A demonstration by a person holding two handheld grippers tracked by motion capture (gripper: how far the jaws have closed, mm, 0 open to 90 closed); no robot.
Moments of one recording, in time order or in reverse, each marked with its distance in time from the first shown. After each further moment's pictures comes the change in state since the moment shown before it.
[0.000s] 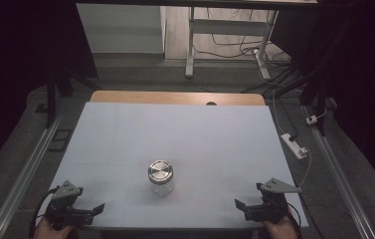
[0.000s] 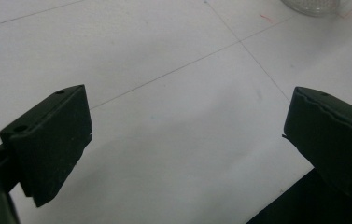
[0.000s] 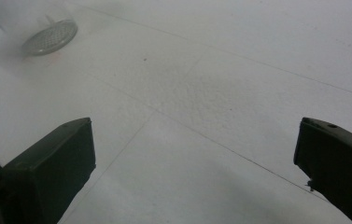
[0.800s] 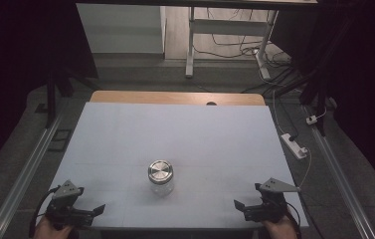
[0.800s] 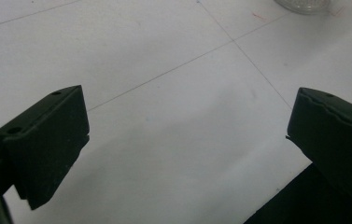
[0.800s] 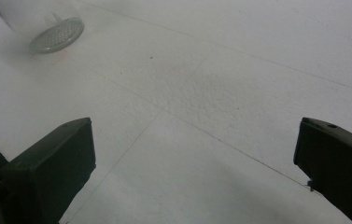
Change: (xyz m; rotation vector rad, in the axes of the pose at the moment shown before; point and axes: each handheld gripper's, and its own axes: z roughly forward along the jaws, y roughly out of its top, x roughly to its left) left arm 0.001 0.002 0.002 0.005 -0.022 0.022; right arm 0.000 0.000 0.001 0.011 0.024 0.006
